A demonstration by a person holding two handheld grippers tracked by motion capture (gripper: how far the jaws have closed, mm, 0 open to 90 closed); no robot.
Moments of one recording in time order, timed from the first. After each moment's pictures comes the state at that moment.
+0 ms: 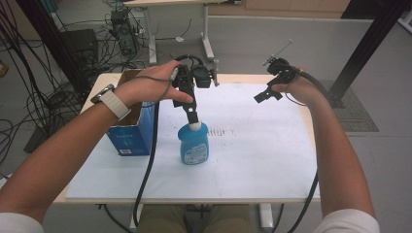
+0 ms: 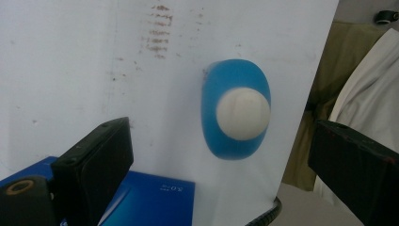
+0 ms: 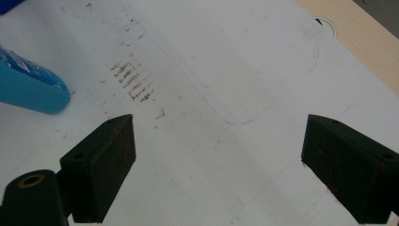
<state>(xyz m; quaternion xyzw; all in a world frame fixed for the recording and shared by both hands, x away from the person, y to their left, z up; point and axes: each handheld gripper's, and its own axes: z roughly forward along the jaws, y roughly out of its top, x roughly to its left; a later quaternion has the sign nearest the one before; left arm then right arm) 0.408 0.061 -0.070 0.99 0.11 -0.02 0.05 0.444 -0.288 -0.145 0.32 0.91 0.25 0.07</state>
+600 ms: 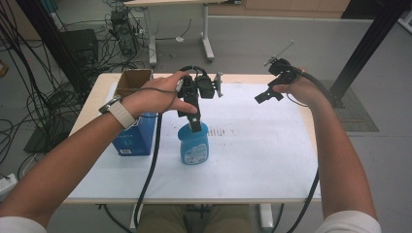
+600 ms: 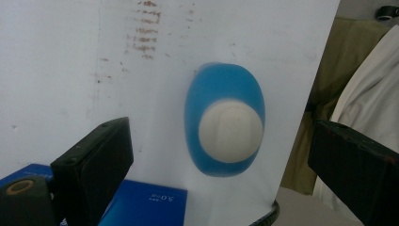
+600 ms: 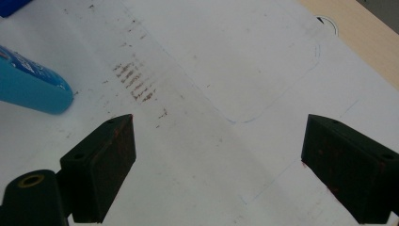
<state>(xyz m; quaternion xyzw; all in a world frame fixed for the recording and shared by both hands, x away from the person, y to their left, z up) 0.400 0.051 -0.090 0.99 0.11 -0.02 0.04 0.442 -0.292 -0.146 0.33 0.91 0.25 0.07</state>
